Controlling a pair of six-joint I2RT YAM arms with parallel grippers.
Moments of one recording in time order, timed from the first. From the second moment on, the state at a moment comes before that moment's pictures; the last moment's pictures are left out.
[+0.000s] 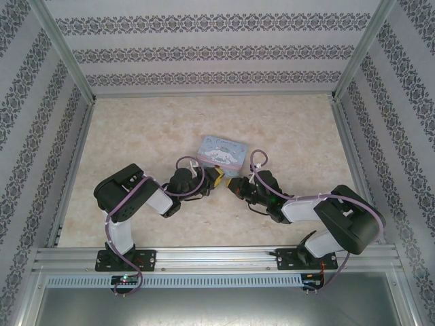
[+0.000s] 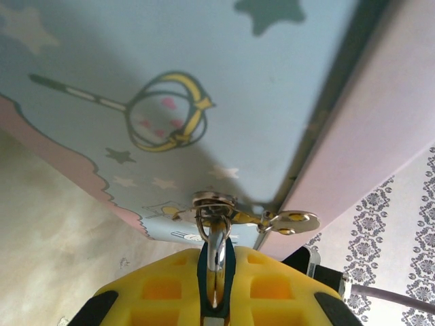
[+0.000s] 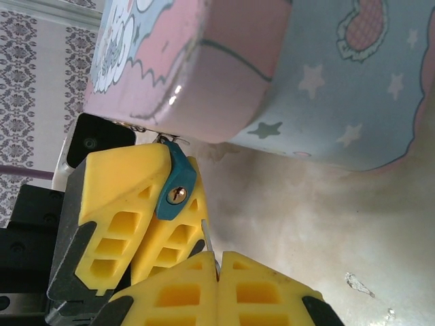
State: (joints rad) left arm -0.68 1.87 0.50 1.14 0.22 -1.64; right arm 0.67 1.46 0.32 0.68 -0.24 1.21
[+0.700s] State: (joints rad) left arm -0.69 1.89 0.50 1.15 0.21 -1.64; right arm 0.66 1.47 0.36 0.69 -0.24 1.21
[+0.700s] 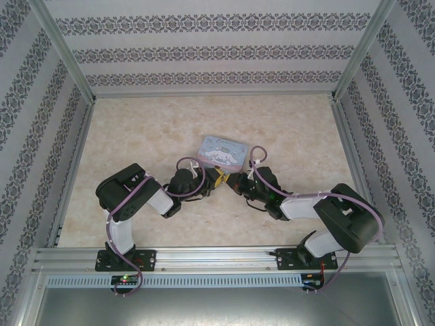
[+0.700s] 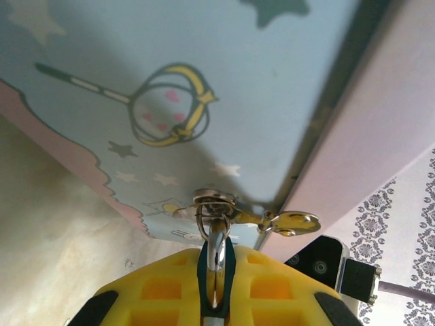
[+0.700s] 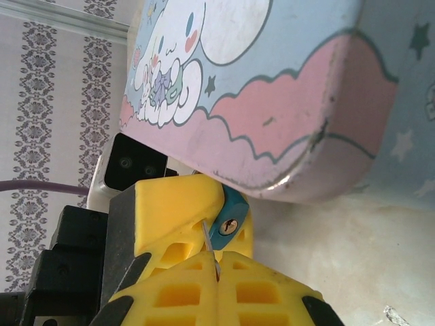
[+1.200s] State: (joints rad) left arm -0.69 1.90 0.50 1.16 0.21 -1.64; right arm 0.66 1.45 0.30 0.70 -0.24 1.21
